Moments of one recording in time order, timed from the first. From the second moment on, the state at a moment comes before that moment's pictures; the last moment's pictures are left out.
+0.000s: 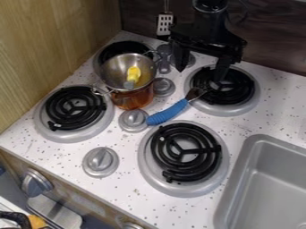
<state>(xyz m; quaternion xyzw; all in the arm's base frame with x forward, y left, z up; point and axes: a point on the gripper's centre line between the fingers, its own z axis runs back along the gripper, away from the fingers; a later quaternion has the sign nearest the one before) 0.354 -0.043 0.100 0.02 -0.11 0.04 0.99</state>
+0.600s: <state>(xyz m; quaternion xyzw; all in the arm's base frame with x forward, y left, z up) 0.350 -0.036 0.082 0.03 -0.10 0.05 0.99</state>
